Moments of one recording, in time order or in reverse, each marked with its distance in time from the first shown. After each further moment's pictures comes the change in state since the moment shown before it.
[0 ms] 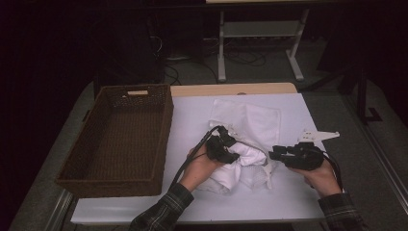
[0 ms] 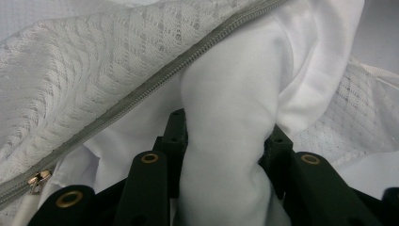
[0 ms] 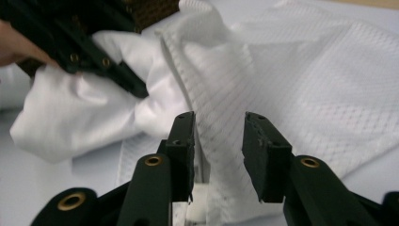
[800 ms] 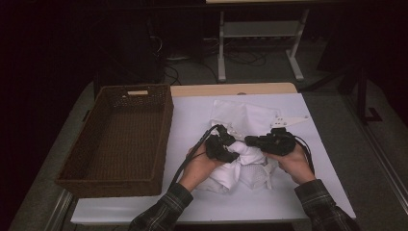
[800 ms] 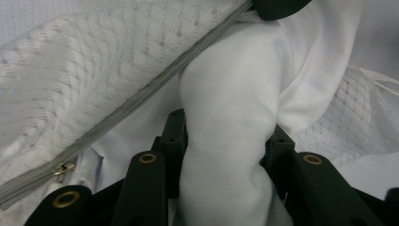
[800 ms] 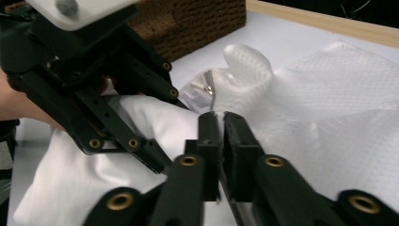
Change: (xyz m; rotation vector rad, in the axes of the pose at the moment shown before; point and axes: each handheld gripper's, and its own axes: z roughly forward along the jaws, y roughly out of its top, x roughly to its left) left arm 0.001 0.001 -0.003 -0.013 0.001 -0.018; right arm 0.021 0.048 0.055 -0.010 0.095 -0.073
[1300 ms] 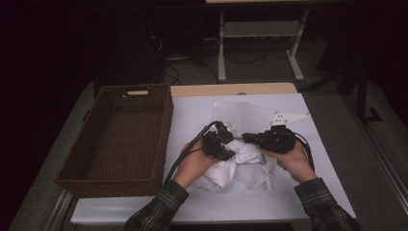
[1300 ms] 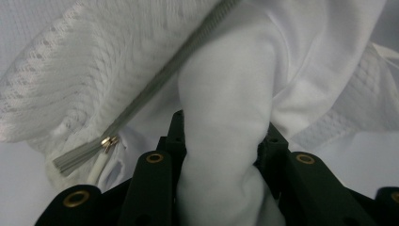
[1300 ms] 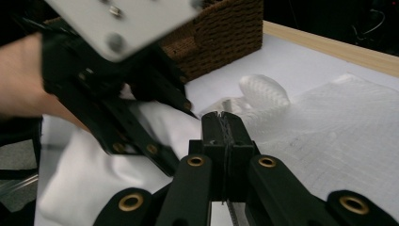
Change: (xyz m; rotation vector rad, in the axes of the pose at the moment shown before) left arm 0.002 0.009 -0.015 0.064 0.016 0.044; right arm 0.015 0.020 -0.005 -0.046 0.052 -0.041
